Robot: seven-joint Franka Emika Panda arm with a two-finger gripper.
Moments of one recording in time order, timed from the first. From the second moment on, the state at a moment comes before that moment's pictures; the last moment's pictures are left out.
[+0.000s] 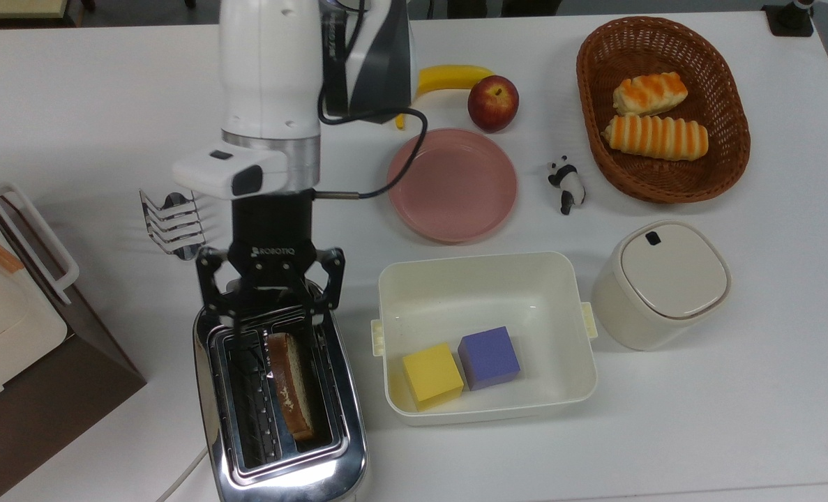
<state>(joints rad) 0.03 0.57 -0.10 -1.44 0.00 2.79 -0.19</state>
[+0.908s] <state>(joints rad) 0.04 0.55 -0.10 -1.37 0.03 2.87 -0.12</state>
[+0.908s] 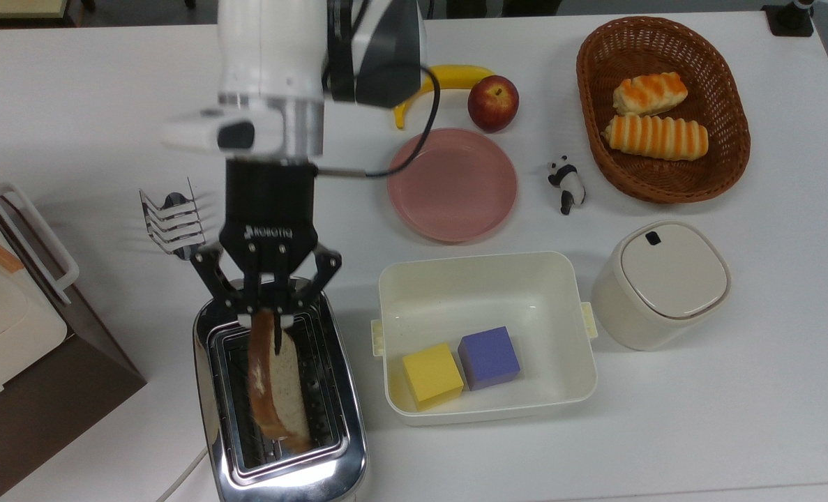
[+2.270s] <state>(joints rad) 0.22 0.20 -0.09 -1.50 0.00 1.64 -0.14</state>
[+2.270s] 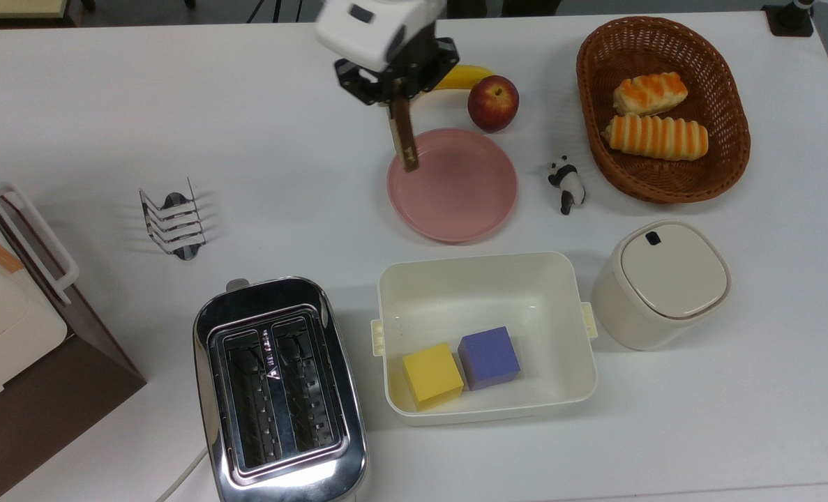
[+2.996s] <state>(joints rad) 0.38 0.24 -0.09 -1.63 0.02 1.60 -0.17</state>
